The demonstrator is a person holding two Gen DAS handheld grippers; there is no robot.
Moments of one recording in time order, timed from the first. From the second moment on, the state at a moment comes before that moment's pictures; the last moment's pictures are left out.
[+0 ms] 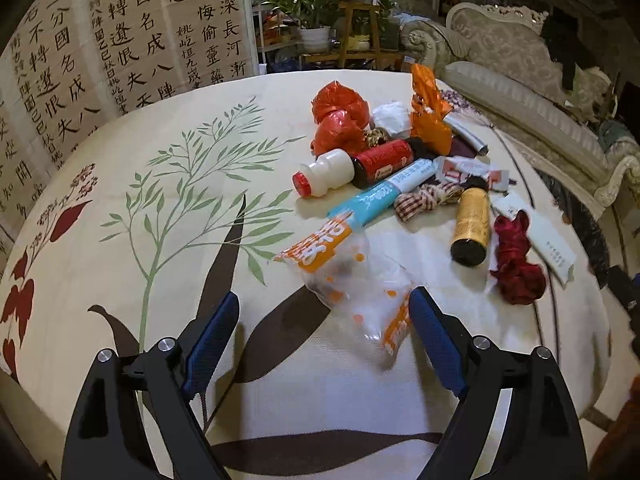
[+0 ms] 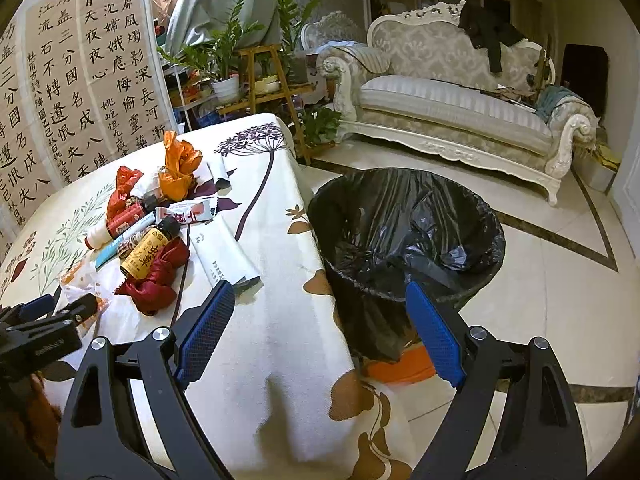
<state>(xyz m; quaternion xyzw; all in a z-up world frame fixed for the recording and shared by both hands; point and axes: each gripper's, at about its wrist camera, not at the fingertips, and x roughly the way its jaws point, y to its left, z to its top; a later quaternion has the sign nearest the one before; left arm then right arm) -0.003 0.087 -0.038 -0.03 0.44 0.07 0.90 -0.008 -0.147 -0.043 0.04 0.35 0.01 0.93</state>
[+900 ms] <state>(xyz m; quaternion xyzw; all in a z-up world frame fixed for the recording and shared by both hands) 0.006 0.107 -0.038 -0.10 0.43 -0.01 0.90 -0.003 -0.131 -0.048 0.03 0.37 0.03 0.93</state>
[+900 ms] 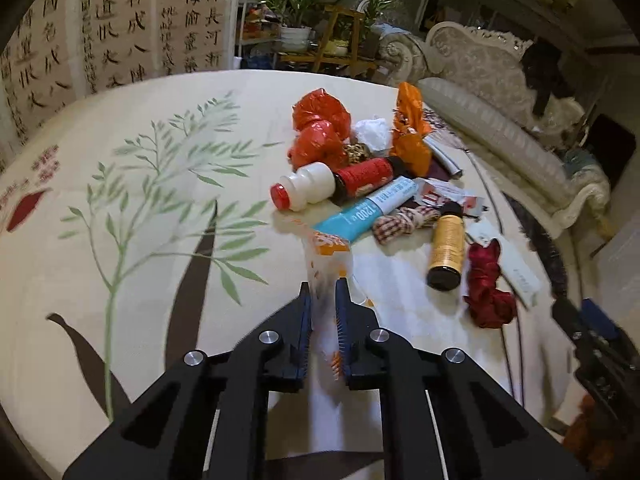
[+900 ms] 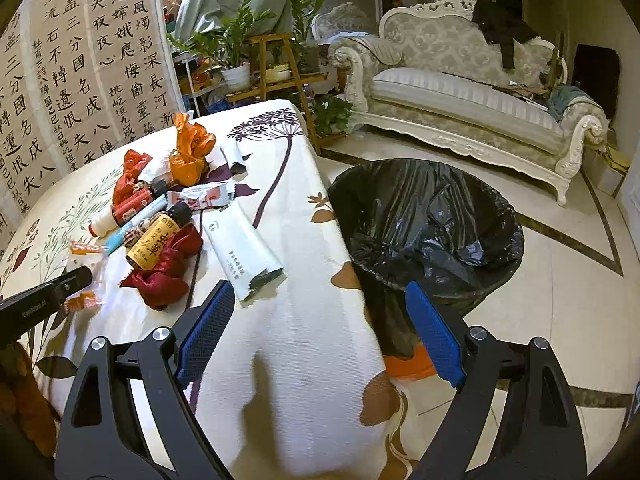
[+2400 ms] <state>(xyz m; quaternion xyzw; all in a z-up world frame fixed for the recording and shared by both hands) -0.019 0.127 -0.015 -0.12 0.40 -0.02 0.91 0.007 -0.046 -0.051 0.00 0.39 0.14 0.91</state>
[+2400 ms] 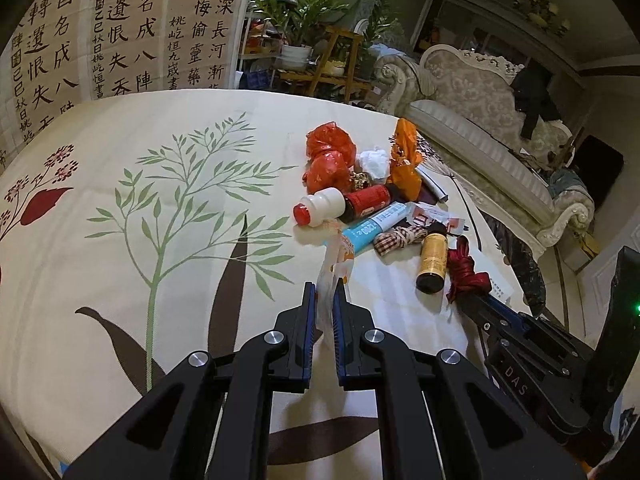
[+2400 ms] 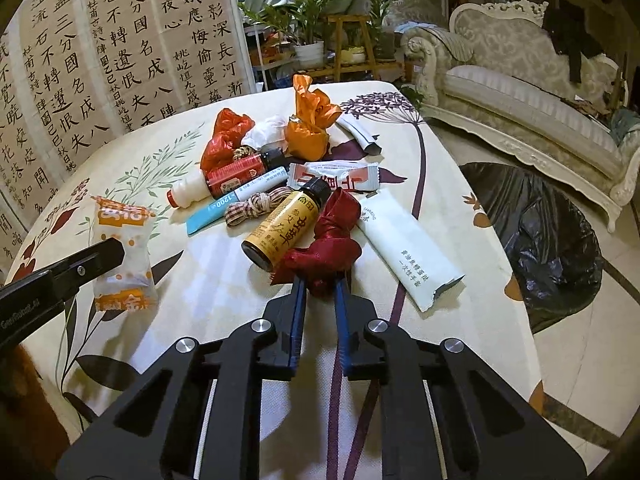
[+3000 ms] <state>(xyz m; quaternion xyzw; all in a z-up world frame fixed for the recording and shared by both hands) -0.006 0.088 -0.003 -0.11 0.40 -0.08 0.91 0.001 -0.091 -0.021 0.02 0.34 0.10 0.93</state>
